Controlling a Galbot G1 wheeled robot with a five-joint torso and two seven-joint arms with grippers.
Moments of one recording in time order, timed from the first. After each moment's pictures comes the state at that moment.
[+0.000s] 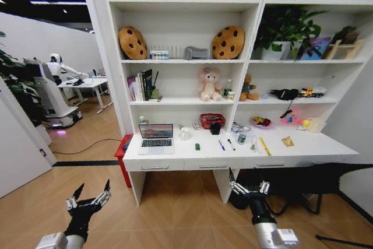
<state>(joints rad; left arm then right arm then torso) 1.97 -1.47 -0.84 -2.46 -0.28 0.16 -0.08 -1.83 1.35 0.58 2.27 0.16 0.24 0.12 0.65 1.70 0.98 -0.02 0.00</state>
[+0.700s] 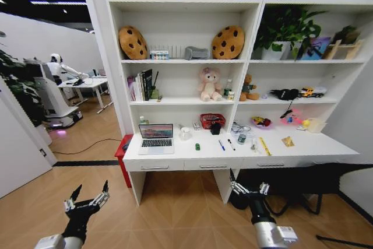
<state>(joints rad) 1.98 -1.49 -0.84 -2.47 -0.26 0.16 -0.08 -1.83 1.36 0.57 2.26 0.22 0.20 0.15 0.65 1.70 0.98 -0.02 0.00</state>
